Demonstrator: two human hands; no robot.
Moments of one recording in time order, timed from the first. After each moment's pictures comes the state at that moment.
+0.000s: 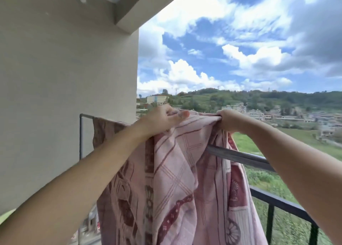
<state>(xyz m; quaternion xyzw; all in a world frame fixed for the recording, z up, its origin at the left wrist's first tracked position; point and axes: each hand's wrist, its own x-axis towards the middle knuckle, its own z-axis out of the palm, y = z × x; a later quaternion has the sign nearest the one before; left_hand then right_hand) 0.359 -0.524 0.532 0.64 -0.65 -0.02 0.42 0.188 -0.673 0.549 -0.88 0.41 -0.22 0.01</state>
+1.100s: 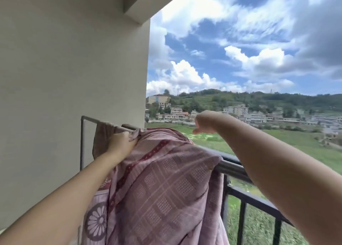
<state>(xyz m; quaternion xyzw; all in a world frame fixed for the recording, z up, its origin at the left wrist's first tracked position) 0.713 -0.681 0.461 0.81 -0.43 0.18 0.36 0.498 -0.794 0.560 -0.89 0.40 -0.02 -0.19</state>
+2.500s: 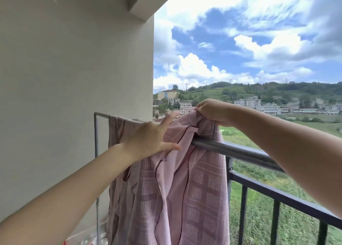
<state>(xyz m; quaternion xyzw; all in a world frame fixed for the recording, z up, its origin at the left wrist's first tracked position) 0.594 -0.610 0.478 0.58 -0.69 0.35 0.25 0.455 -0.753 0.547 -0.85 0.37 -0.28 0.25</state>
